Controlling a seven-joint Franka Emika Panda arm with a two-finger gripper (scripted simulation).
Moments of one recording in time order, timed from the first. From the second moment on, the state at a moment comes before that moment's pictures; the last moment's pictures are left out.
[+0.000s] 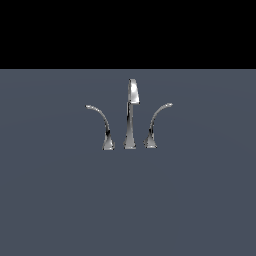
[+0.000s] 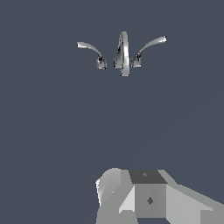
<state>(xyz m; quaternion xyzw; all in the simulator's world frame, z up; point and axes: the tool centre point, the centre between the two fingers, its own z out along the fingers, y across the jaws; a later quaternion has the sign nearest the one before) -0.252 -0.001 0.485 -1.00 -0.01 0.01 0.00</state>
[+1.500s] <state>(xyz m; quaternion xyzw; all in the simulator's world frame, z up) -0.141 0.021 0.389 -0.98 0.21 0.00 0.00</state>
